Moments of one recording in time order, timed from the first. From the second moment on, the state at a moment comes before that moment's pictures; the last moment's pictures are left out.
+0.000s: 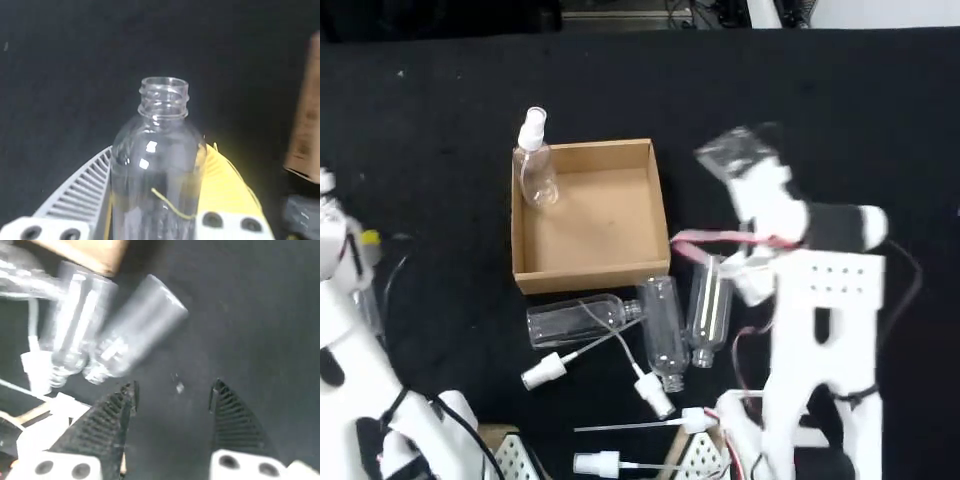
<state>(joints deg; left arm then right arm) -41.5 -40.7 17.8 85.9 -20.0 -0.6 -33.9 21.0 99.0 35.3</state>
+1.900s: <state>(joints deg) -86.9 -4.3 25.9 52.6 -25.5 -68.0 -2.1 39.5 58.0 31.9</state>
